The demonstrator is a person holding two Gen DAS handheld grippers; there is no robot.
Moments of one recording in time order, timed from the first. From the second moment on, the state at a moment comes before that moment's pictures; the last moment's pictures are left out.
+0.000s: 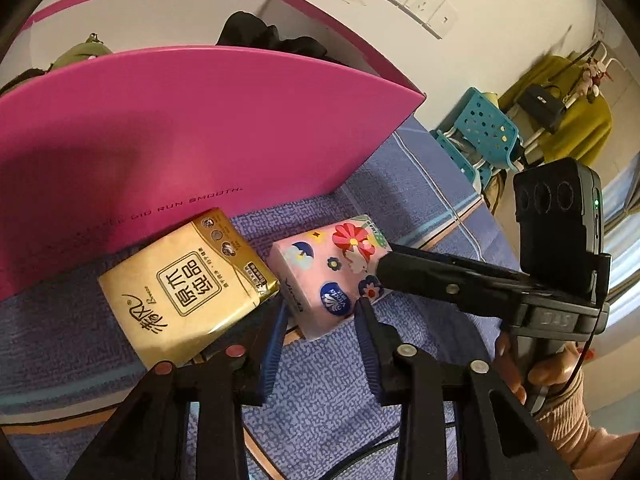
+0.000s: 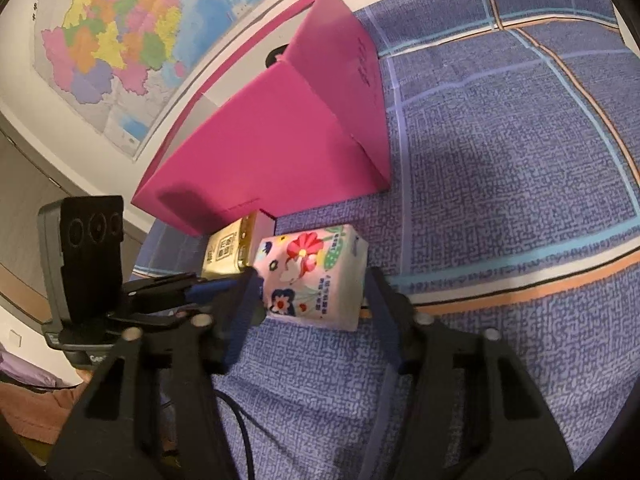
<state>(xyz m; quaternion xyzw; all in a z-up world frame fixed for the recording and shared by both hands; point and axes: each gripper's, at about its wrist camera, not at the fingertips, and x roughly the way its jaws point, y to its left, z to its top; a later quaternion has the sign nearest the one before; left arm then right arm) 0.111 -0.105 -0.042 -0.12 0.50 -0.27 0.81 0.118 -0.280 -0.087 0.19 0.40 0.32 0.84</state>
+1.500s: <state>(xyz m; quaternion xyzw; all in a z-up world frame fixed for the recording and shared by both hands) 0.074 -0.065 0.060 -0.10 0.40 -0.27 0.87 0.077 -0.239 0.015 0.09 0.29 0.37 0.88</state>
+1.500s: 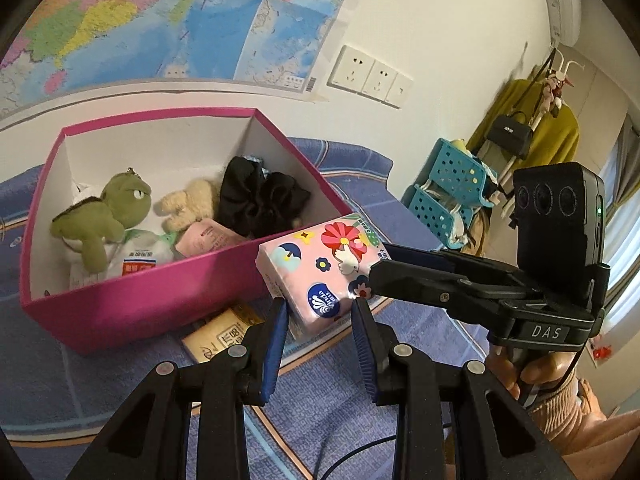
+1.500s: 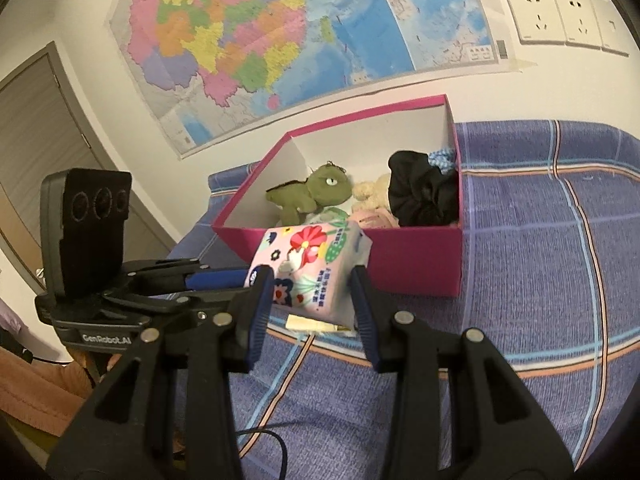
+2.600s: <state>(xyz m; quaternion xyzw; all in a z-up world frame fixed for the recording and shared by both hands) 0.132 -0.055 0.071 -0.09 0.39 -0.22 0.89 0.149 -0.224 0.033 0.10 0.29 0.36 0.88</state>
